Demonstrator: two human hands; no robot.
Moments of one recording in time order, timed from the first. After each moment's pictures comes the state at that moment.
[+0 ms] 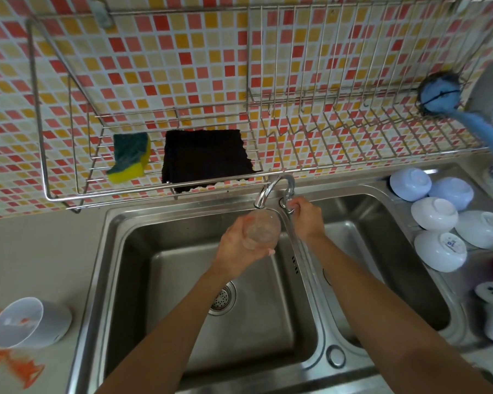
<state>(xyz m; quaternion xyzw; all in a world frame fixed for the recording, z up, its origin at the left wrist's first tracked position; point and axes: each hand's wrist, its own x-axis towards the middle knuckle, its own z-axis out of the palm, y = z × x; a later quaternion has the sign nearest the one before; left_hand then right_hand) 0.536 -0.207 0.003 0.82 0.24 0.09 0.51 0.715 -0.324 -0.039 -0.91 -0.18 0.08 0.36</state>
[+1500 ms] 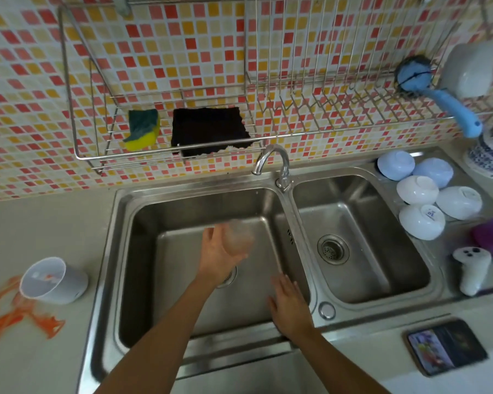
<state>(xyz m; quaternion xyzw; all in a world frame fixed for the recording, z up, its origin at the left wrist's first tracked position) 0.445 -0.231 -0.019 0.84 0.33 0.08 0.42 0.481 -0.435 -0.123 -0.92 -0.31 0.19 0.16</state>
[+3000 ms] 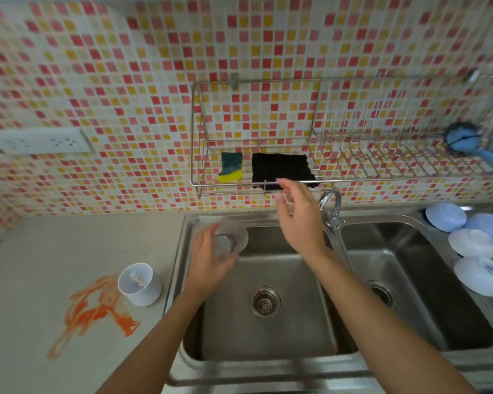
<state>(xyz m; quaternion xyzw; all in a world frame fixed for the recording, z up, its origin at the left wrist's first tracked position) 0.337 -0.125 0.052 0.85 0.27 0.28 0.34 0.497 -0.259 0.143 -0.76 -0.40 -0.10 0.49</state>
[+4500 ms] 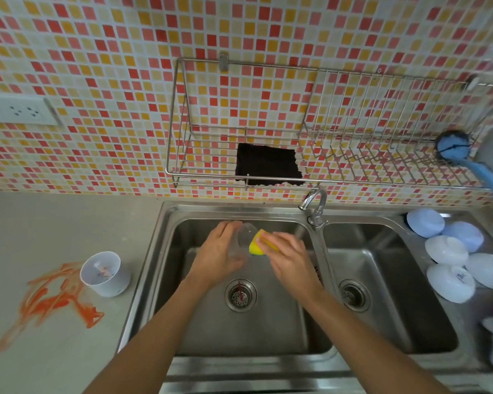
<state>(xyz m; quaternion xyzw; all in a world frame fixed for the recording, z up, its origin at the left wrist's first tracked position) 0.392 -0.154 0.050 0.92 0.18 0.18 0.31 0.521 -0.317 0.040 -0.75 -0.59 -0.17 0.26</state>
